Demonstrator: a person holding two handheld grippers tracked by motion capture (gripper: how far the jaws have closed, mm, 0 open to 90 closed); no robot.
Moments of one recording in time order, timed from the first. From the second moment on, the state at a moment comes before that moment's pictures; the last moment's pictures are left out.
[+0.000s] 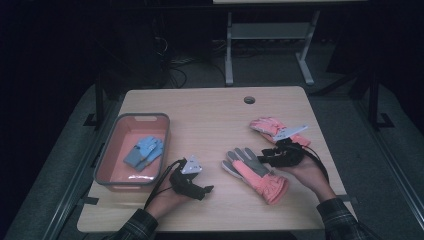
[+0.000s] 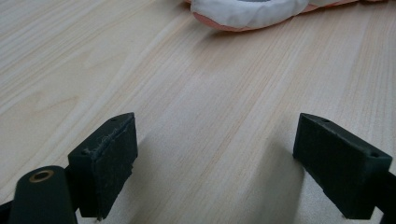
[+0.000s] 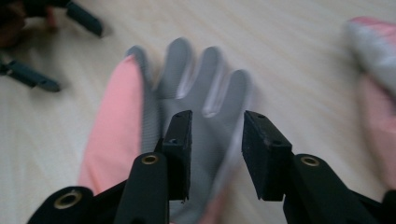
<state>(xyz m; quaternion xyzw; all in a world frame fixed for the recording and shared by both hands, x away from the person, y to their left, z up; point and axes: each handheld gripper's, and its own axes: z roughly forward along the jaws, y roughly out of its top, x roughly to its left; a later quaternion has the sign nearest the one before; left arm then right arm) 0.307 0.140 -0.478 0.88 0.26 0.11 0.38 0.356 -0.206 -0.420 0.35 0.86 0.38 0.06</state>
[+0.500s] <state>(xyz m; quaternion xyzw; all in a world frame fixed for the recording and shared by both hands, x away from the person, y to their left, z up) 0.307 0.140 -0.478 0.88 0.26 0.11 0.38 0.411 -0.255 -0.412 0.39 0.85 0.33 0.10</state>
